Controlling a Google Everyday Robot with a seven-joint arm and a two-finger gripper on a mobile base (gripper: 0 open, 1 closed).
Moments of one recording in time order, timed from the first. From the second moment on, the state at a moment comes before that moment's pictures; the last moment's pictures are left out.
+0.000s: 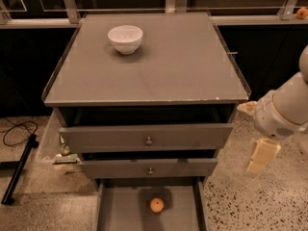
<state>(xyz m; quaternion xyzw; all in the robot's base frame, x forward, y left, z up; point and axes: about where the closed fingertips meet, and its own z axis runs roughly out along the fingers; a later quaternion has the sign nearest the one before) 0.436 -0.238 0.802 -0.62 0.77 0.04 0.16</state>
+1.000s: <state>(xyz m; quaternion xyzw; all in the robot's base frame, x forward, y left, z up) 0.439 -0.238 0.729 -0.63 0.75 0.06 0.17</state>
